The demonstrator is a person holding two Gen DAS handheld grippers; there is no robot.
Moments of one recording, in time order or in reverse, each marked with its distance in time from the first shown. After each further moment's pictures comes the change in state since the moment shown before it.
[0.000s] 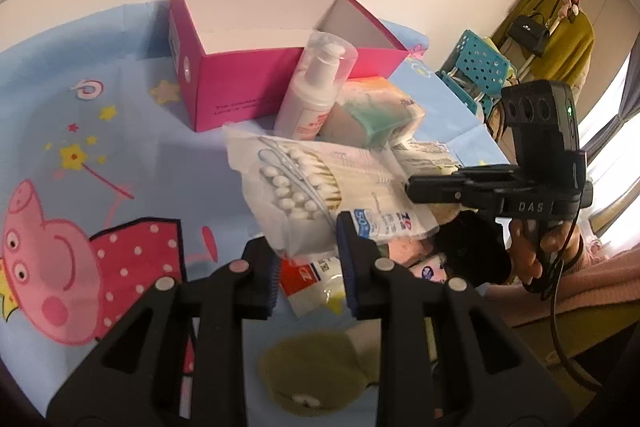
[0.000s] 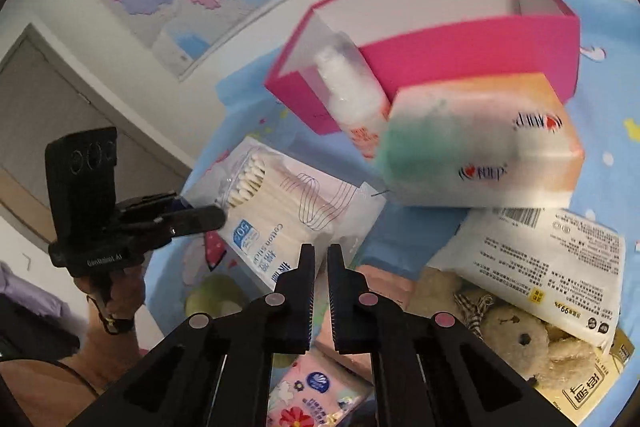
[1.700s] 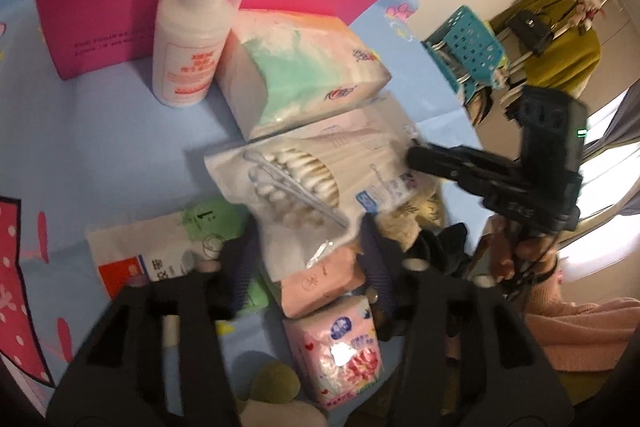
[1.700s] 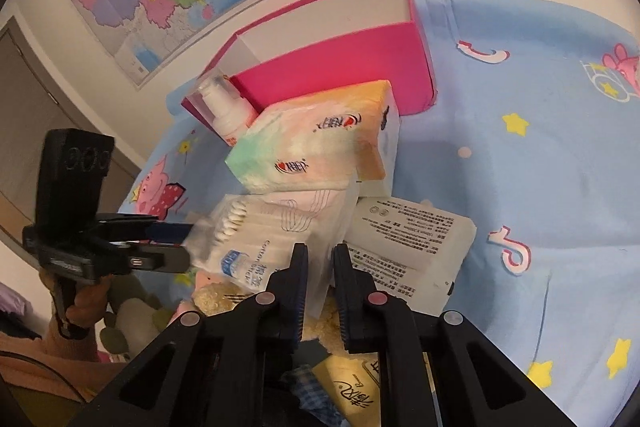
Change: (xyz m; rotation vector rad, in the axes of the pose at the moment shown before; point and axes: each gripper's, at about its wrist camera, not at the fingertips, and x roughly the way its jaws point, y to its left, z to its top) left arm 0.097 -0.059 0.017 -0.124 0.195 -0.118; right arm -0.059 -0.079 -0.011 0.000 -0.055 -0.183
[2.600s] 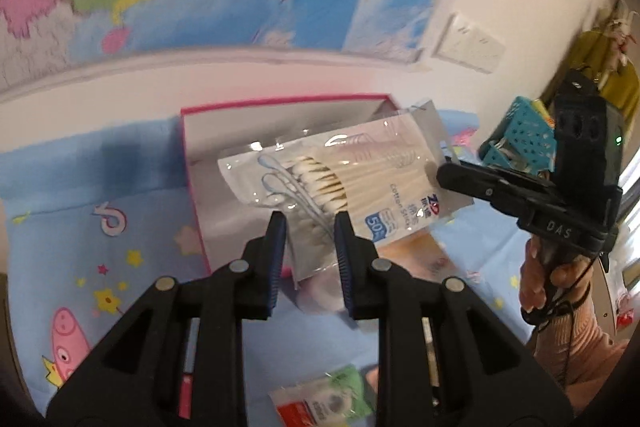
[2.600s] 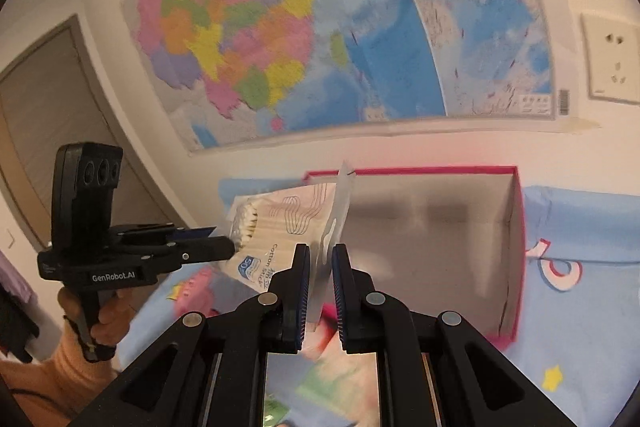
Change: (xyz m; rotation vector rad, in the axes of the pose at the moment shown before) left arm -0.108 0.034 0.120 0.030 -0.333 0.302; right arm 0.020 0.055 0.166 -0.151 -0.205 0.122
